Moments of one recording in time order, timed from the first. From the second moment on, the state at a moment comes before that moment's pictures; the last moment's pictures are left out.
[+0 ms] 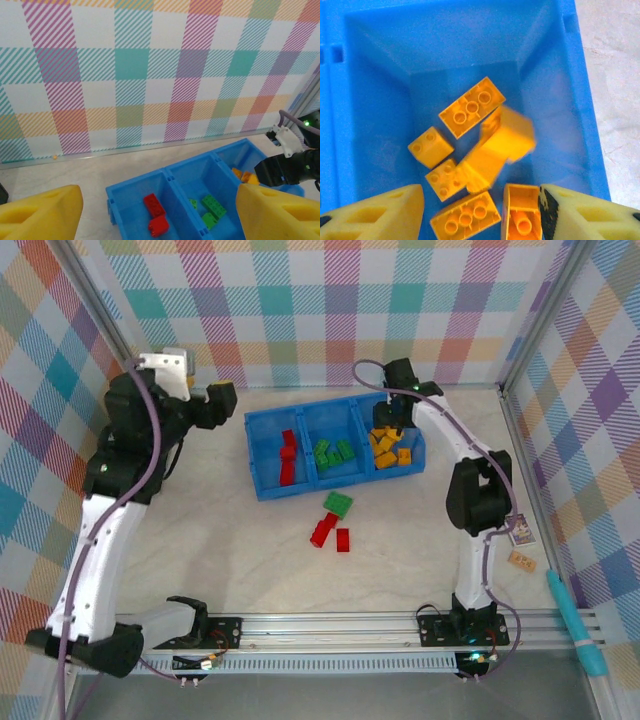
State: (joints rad) left arm -0.23 1.13 1.55 -0.62 0.07 -0.12; right arm 0.32 2.05 1.88 -0.83 0.14 0.18
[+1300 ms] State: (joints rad) left arm -0.23 1.25 1.52 -0.71 0.11 -0.32; right arm 0.94 1.81 1.18 -0.72 0.10 0.68
